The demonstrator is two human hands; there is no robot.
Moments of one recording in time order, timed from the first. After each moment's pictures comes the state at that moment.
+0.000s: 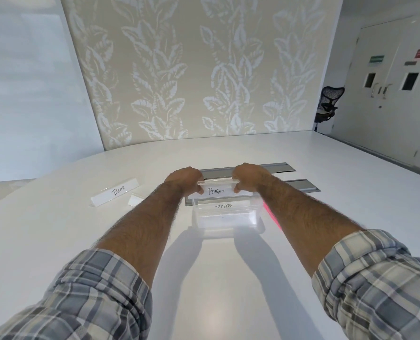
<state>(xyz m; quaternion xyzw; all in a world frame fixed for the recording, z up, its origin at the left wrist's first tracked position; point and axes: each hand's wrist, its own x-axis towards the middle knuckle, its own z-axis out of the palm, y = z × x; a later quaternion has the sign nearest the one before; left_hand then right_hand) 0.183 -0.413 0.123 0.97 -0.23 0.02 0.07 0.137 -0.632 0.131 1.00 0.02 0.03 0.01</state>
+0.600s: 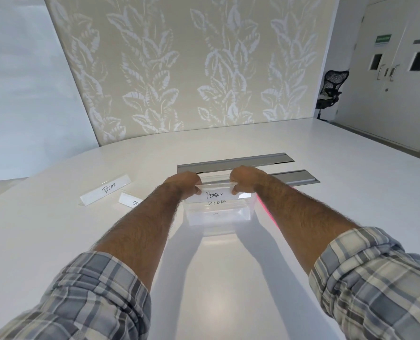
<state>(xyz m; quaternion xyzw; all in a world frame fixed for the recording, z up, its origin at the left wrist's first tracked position) 0.204 -0.447 0.090 0.97 -0.23 -0.04 0.04 0.158 -0.668 0.096 1.00 0.05 -0.02 0.00</state>
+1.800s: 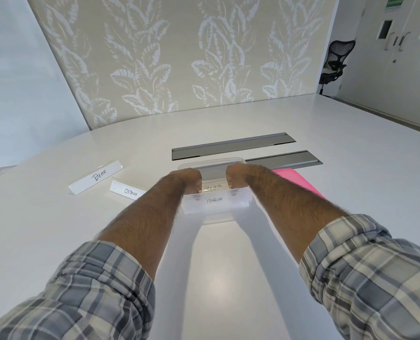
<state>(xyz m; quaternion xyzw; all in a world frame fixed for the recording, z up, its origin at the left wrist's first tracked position) 0.222 -0.477 0.053 0.96 -0.26 -0.12 -0.07 0.174 -0.657 0.072 0.98 0.09 -0.11 0.13</state>
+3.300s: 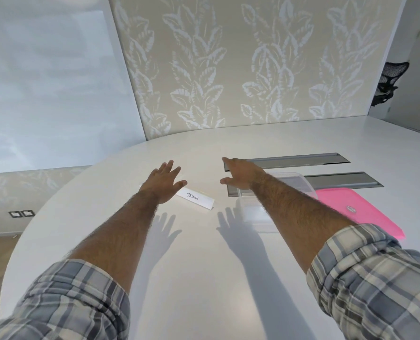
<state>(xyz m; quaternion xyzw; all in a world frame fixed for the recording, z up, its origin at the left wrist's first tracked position) 0.200 -0.218 0.088 0.99 -0.14 0.05 0.04 0.187 -0.496 0.104 0.99 0.13 0.06 -0.06</state>
